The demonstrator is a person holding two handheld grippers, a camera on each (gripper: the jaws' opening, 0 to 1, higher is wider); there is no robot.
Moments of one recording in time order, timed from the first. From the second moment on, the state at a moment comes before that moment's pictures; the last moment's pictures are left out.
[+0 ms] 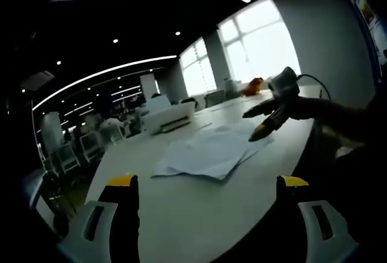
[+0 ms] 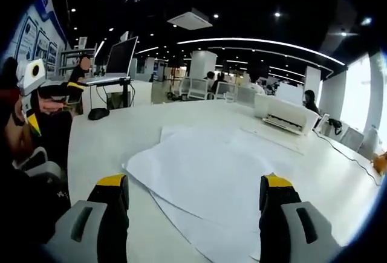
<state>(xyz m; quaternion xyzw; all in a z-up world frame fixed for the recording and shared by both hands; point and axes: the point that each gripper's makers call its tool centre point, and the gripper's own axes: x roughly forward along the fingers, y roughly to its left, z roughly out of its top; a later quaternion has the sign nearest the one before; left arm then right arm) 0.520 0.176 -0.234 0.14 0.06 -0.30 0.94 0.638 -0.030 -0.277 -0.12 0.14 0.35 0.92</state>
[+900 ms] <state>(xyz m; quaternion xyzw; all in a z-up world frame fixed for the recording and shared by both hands) 0.520 0.177 -0.234 0.14 0.06 -0.30 0.94 0.646 -0.001 -0.292 -0.12 0.15 0.37 0.91</state>
